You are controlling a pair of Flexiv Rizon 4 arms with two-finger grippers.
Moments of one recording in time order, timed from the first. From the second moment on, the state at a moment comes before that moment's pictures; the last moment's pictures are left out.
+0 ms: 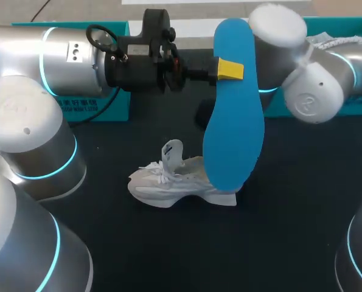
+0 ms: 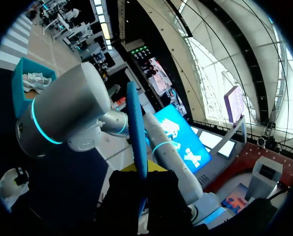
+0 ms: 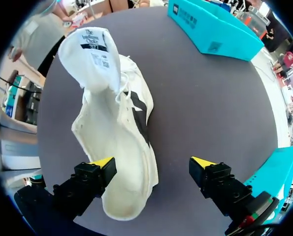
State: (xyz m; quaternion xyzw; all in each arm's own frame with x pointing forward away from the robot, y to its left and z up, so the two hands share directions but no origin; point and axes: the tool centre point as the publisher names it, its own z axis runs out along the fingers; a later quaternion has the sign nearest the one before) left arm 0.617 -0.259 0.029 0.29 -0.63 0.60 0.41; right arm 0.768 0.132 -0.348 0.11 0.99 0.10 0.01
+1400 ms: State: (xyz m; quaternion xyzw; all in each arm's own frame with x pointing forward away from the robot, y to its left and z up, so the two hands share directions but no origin) left arm 0.617 -0.259 0.029 0.29 -0.63 0.60 0.41; right arm 0.741 0.149 -0.375 0.19 0.97 0.08 -0.10
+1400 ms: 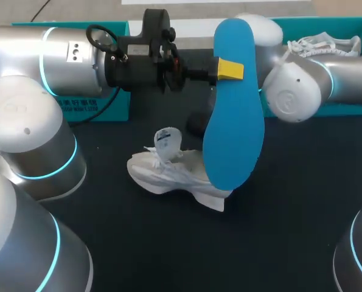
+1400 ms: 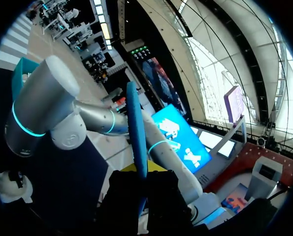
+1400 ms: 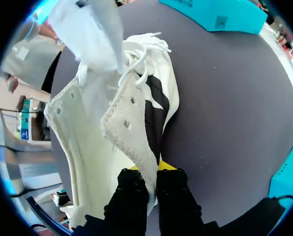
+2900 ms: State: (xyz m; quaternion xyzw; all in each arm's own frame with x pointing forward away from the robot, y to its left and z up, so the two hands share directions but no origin) left arm 0.617 -0.259 0.029 0.29 -0.63 0.60 0.41; right arm 0.721 0.132 -0.376 0.63 0.76 0.16 -0.01
